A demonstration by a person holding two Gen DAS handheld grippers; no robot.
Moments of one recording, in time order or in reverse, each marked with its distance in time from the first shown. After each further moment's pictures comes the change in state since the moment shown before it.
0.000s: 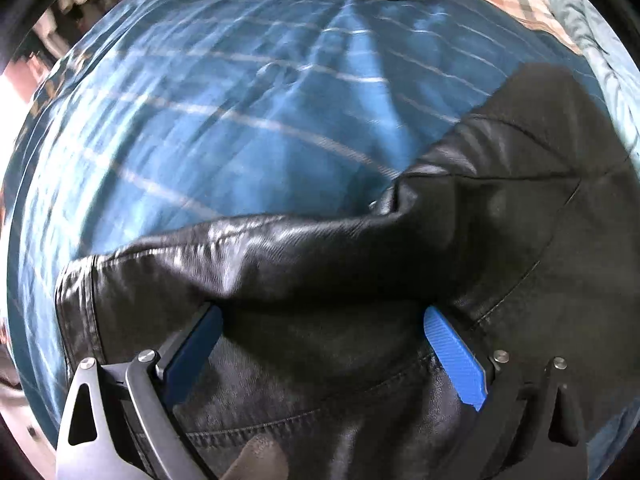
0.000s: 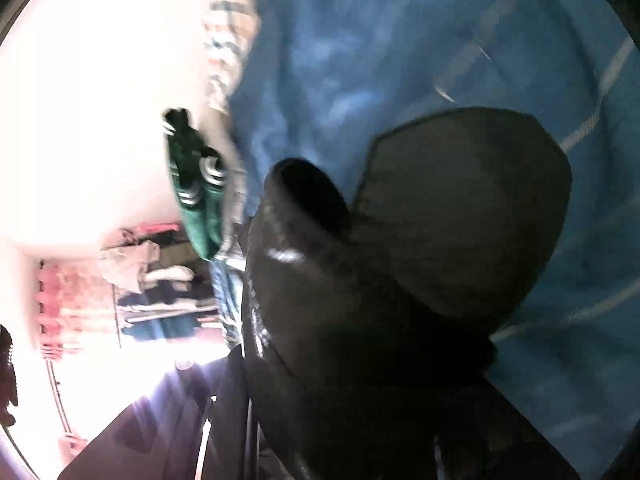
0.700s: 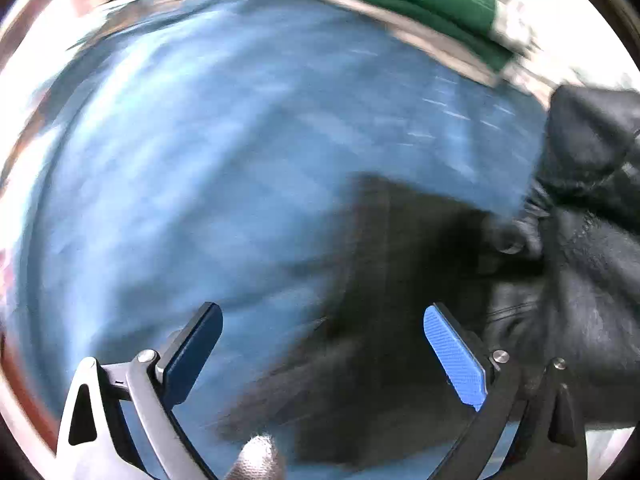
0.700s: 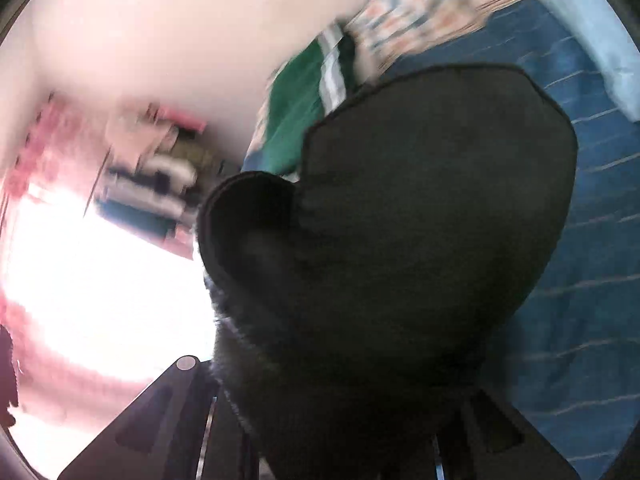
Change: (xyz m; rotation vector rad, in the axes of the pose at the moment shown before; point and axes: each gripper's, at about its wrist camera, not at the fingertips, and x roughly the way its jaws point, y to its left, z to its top) left arm -0.062 0.140 -0.027 -0.333 -0.031 -0.066; right arm 0.100 0.218 -0.117 -0.540 0.207 -0.120
